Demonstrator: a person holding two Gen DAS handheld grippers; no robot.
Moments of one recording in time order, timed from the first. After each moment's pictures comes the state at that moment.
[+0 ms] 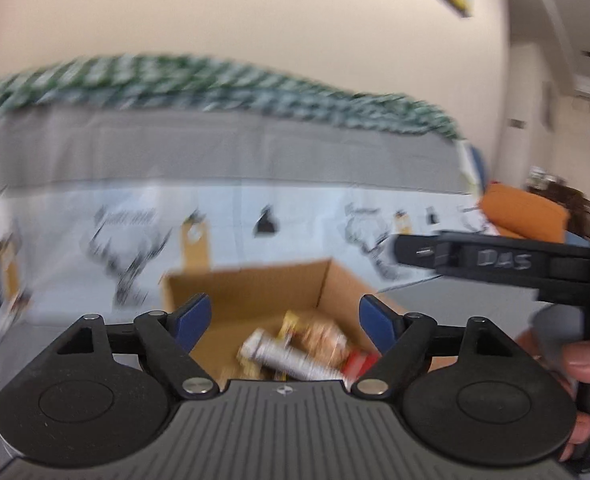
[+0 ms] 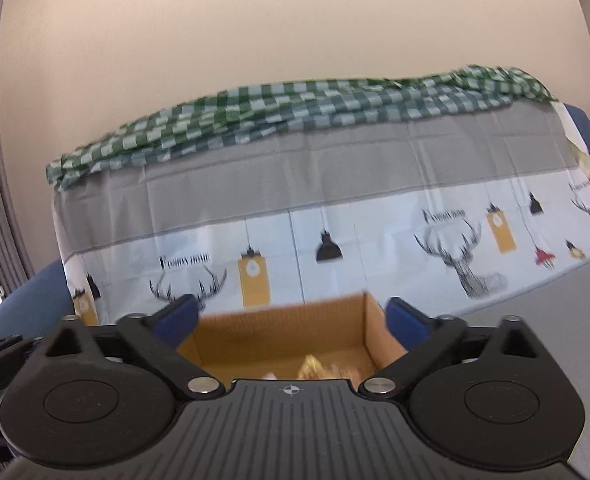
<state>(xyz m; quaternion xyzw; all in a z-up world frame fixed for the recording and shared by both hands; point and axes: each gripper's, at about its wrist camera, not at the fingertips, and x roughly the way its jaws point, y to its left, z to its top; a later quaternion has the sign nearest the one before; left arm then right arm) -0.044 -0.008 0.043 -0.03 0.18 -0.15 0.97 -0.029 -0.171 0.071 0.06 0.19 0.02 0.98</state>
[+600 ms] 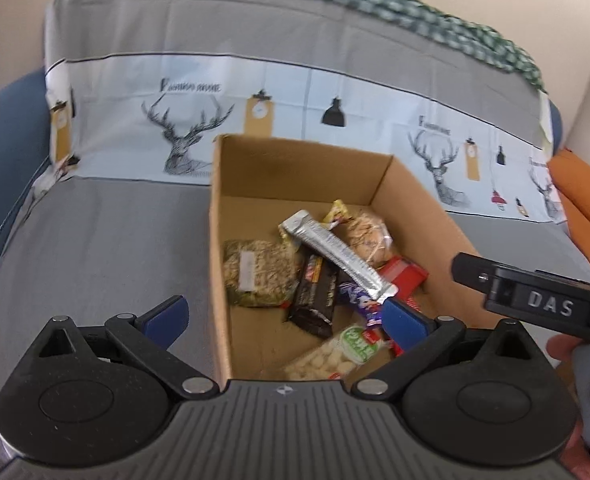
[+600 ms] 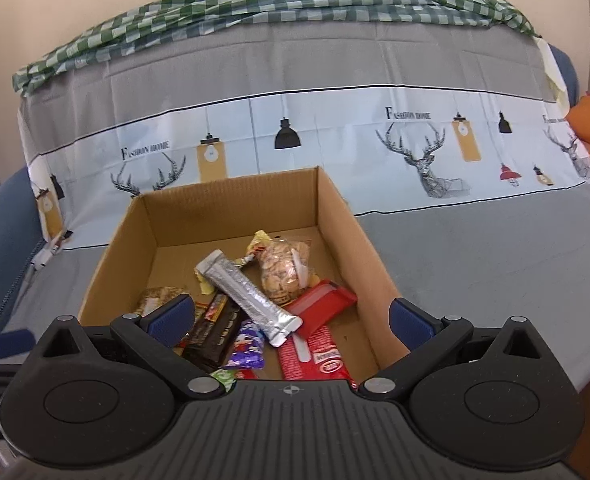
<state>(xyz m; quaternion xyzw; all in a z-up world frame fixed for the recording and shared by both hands) -0.036 -0.014 0.009 -0.06 0.34 -0.06 0.94 -0.037 -0.182 0.025 0.02 0.32 -0.01 0.95</state>
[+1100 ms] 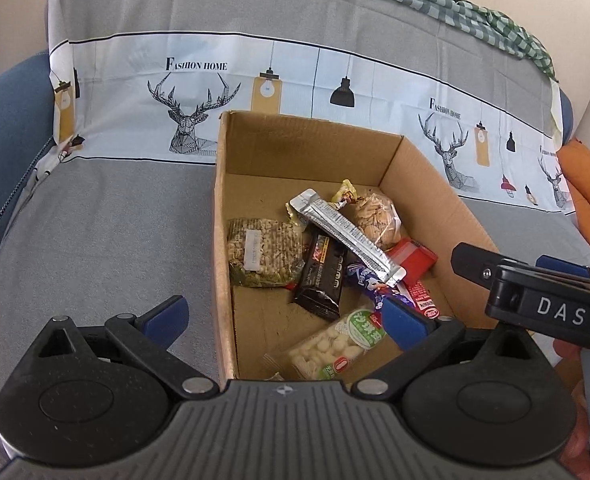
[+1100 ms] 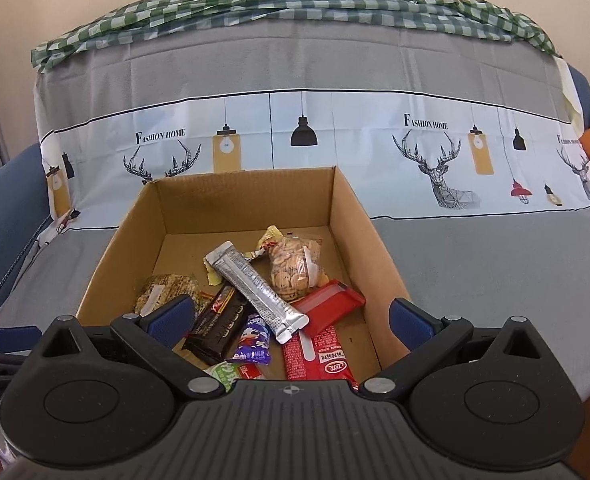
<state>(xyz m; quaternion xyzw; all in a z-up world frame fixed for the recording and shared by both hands) -0.033 -0.018 0.002 -0.06 0.37 -0.05 0.93 -0.036 -0.176 0.025 -0.01 0.33 0.01 0.94</state>
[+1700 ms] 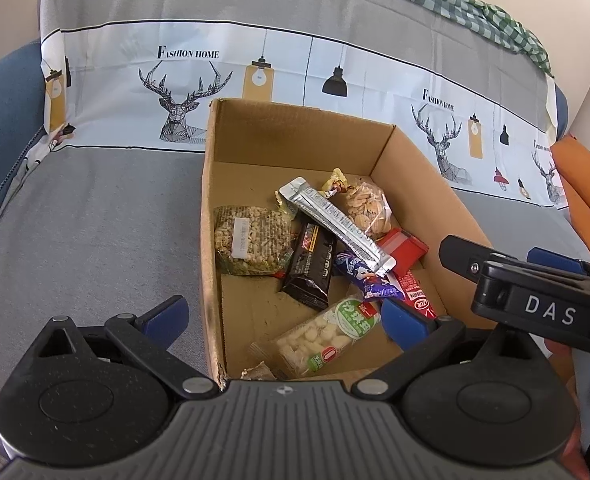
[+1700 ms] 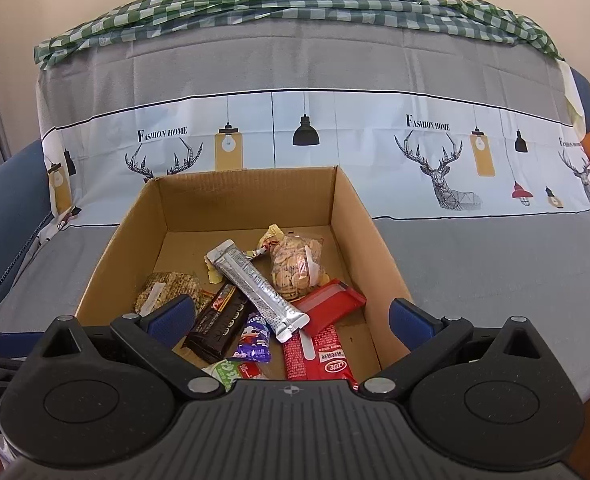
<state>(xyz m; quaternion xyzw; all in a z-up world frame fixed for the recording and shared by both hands) -0.032 -0.023 -0.001 -0.07 0.38 -0.06 0.92 -0.036 -0.174 0.024 -0.02 0.33 0.01 0.94</state>
